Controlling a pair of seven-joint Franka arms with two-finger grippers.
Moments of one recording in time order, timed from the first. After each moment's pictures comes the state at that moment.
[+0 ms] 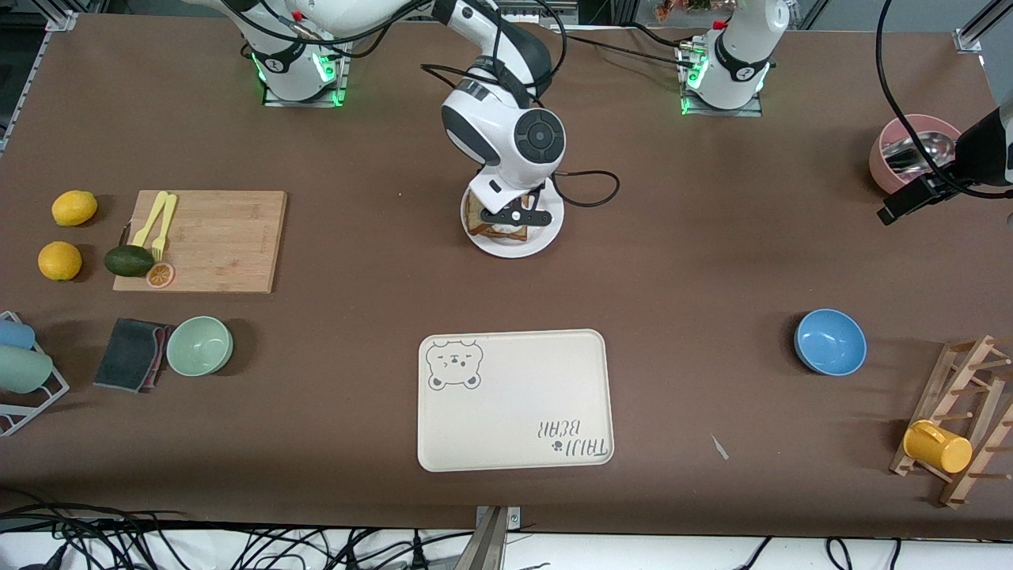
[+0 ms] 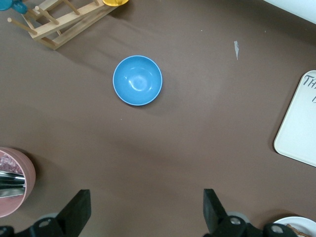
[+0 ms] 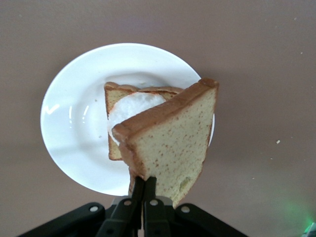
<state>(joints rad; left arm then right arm) 0.14 0.00 -0.11 -1.62 0.01 1.61 -0.39 0.64 0.72 0.35 -1.33 -0.07 1.73 0.98</state>
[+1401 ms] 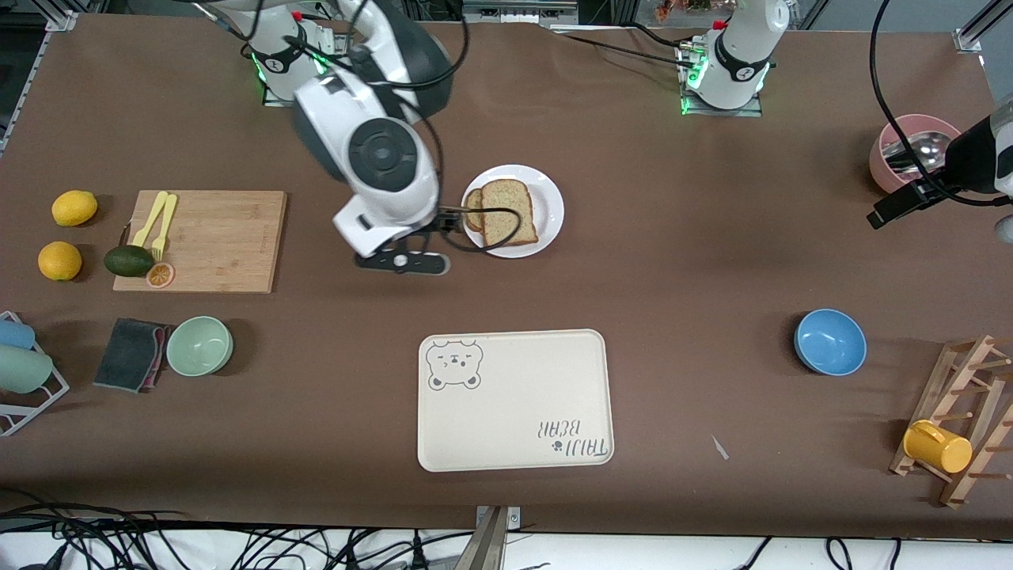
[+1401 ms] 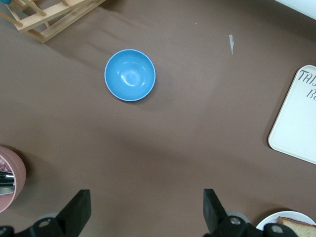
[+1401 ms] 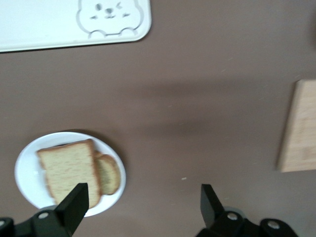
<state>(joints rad) 0.13 0.02 -0.11 -1.62 -0.02 1.61 -0.38 0.44 0.53 0.19 -1.24 -0.07 1.52 0.65</state>
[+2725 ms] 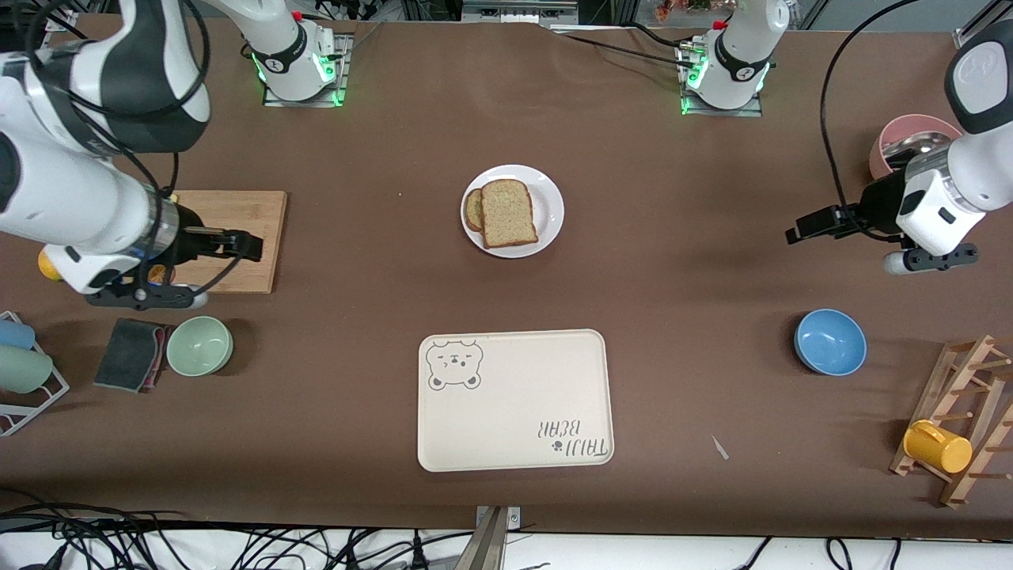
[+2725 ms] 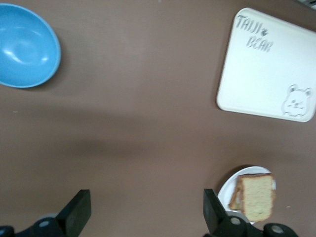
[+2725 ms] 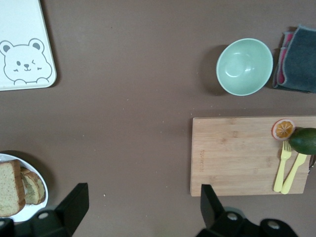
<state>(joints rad) 0.15 0.05 -0.13 -1.87 -0.35 1.83 -0.11 0.37 0.34 -0.25 -1.35 0.10 1.52 0.16</state>
